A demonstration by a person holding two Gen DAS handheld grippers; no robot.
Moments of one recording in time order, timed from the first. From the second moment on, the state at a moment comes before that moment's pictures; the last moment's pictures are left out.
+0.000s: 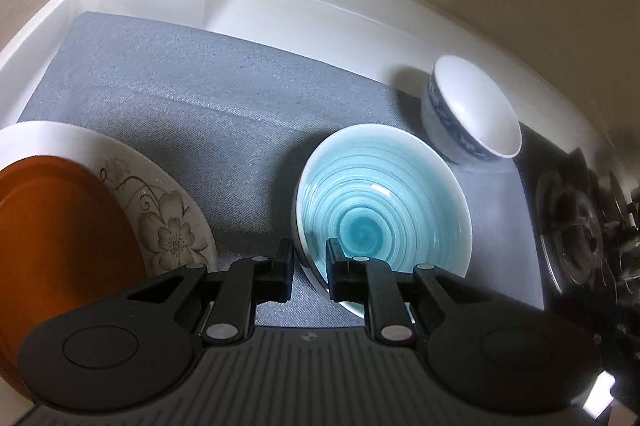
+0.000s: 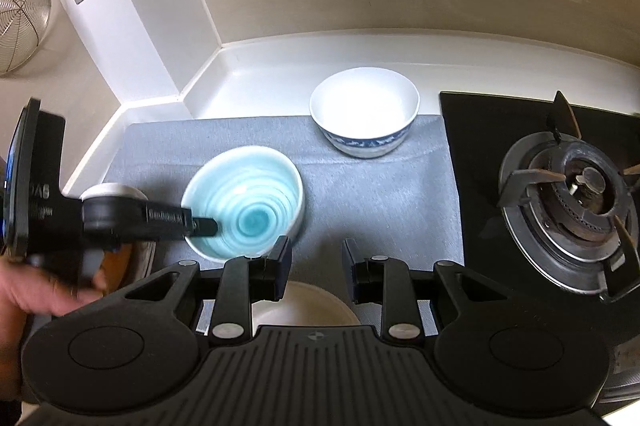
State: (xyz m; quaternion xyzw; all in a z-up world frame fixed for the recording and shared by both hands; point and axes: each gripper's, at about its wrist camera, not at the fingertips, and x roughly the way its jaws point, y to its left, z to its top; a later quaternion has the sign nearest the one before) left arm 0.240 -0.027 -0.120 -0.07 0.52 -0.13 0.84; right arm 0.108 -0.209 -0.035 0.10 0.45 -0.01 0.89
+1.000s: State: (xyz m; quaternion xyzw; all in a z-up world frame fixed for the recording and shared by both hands) left arm 0.230 -0.008 -0.111 -0.07 0.49 -0.16 0.85; right arm 0.208 -0.194 -0.090 0.08 0.52 0.02 0.85
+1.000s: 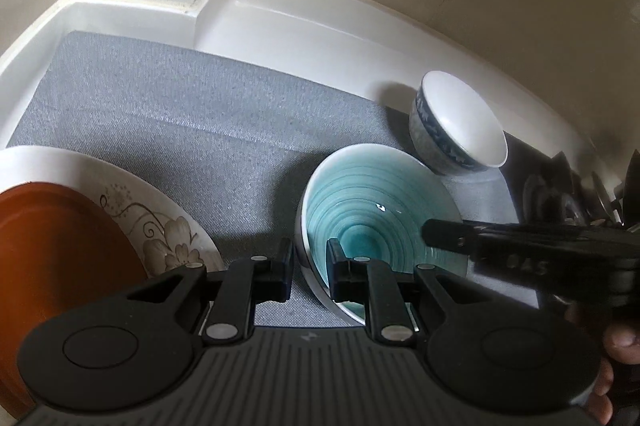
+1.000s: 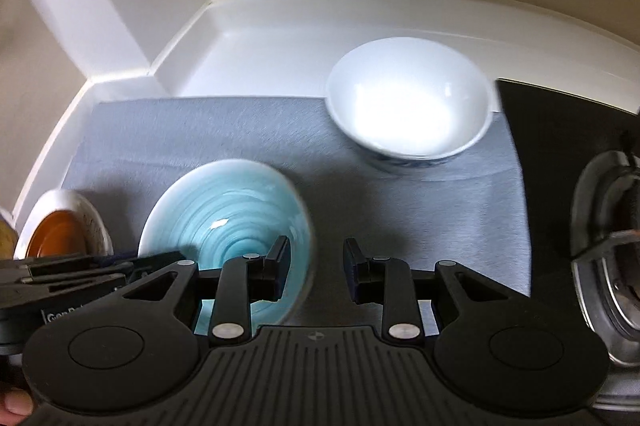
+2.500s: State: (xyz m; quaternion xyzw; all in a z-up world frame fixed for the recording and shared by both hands) left arm 0.094 -0.059 -0.048 0.00 0.43 -0.18 0.88; right arm 0.078 -0.230 -0.026 0.10 0.49 0.02 0.86
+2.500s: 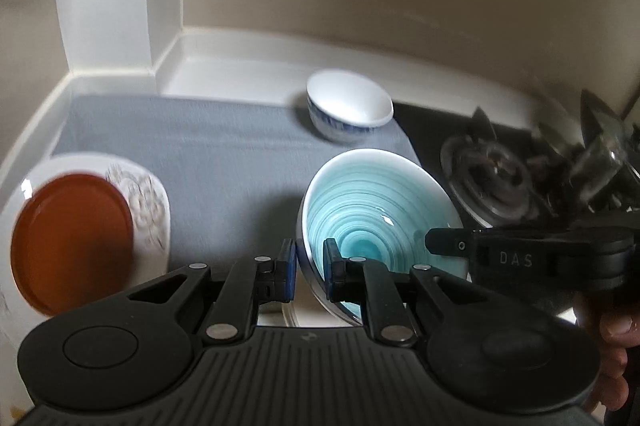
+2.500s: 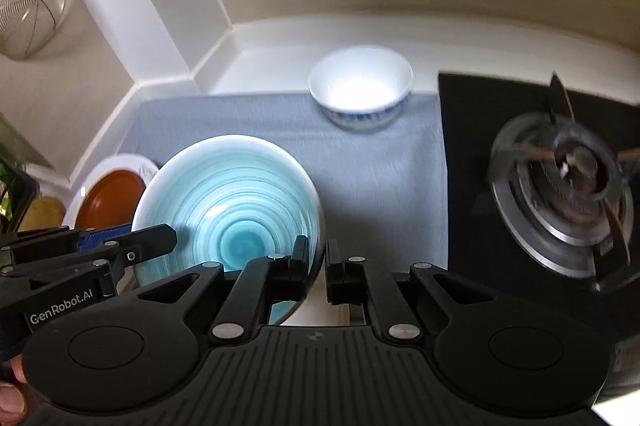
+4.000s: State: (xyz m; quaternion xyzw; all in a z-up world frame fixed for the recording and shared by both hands) left arm 0.085 -0.052 -0.084 -0.05 0.48 -0.17 0.86; right arm 0.080 -0.224 -0.057 0.07 0.59 0.03 0.80
